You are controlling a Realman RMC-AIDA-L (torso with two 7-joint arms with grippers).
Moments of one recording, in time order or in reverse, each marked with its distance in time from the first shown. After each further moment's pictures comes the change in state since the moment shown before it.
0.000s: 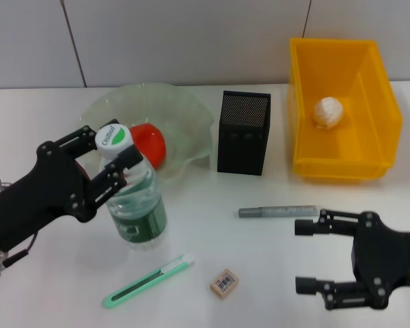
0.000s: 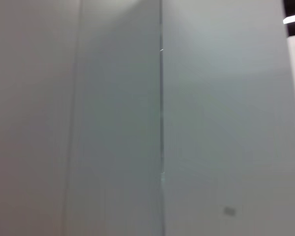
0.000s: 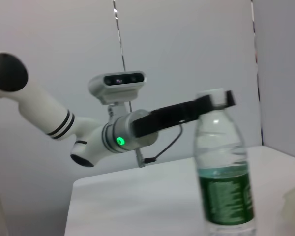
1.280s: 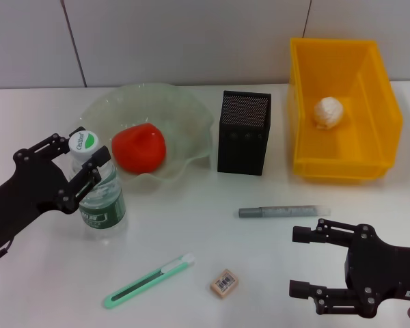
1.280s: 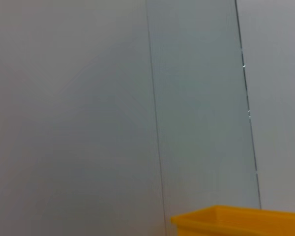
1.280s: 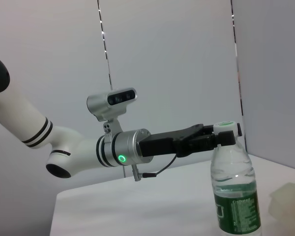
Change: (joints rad) left arm 0.036 -0.002 -0.059 -0.010 -0.001 -0.238 0.167; right arm 0.010 -0.001 0.047 -0.198 -0.005 0.043 -0.155
